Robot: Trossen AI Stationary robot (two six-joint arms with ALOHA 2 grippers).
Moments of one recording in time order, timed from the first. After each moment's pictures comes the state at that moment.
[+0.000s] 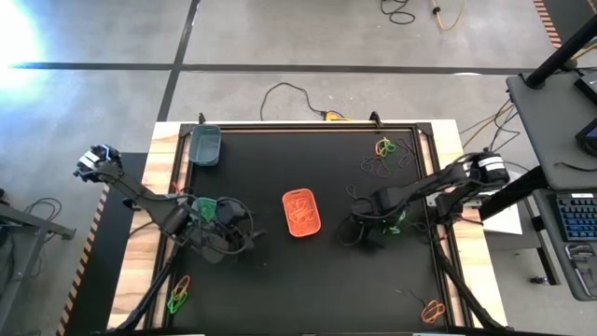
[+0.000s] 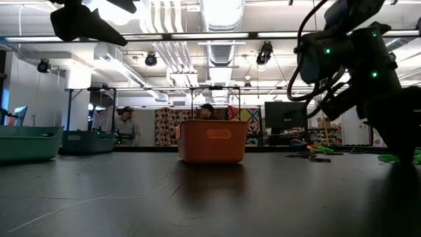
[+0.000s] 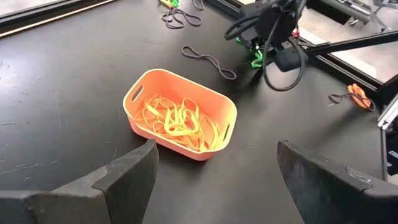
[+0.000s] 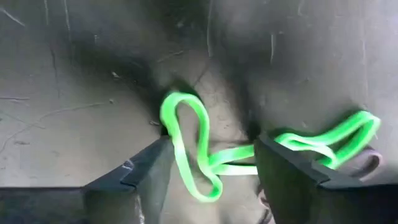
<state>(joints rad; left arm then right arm) -0.59 1.22 0.90 -0.50 -0.78 -1.00 0.11 1.61 0.80 -0.96 -0.11 0.65</state>
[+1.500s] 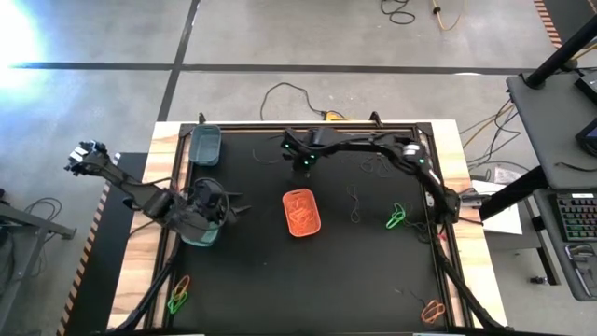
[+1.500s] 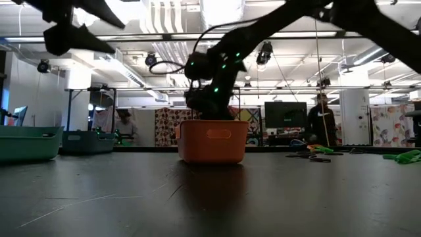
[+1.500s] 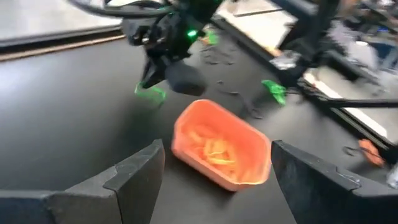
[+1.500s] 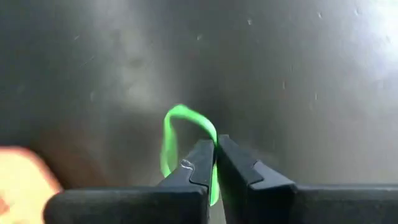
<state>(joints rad) -0.53 0.93 0.70 -0.50 -0.88 -1.07 -0.34 2.28 1.88 -0.78 -0.04 0.01</state>
